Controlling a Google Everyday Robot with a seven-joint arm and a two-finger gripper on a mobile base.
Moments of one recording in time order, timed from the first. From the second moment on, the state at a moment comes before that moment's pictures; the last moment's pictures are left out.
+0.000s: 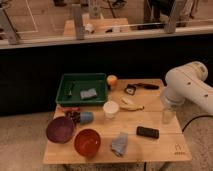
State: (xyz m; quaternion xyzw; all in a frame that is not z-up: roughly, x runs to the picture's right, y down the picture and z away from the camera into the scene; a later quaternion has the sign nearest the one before) arm 0.285 0.104 0.686 -0.28 0.02 0.02 0.96
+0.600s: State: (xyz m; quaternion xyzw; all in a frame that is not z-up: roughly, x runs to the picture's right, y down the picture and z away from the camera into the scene) arm 0.273 0.011 0.760 -0.20 -0.02 -0.01 0.98
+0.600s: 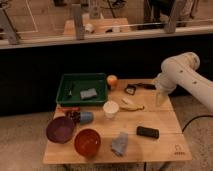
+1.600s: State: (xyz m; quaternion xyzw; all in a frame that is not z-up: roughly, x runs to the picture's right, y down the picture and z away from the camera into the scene) arm 0.269 -0.043 0.818 -0.18 -0.03 0.00 0.98
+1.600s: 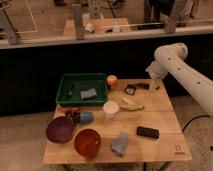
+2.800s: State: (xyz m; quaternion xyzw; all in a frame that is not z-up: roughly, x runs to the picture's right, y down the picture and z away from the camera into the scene) arm 0.304 -0.027 0.953 -0.16 -0.05 0.00 0.99
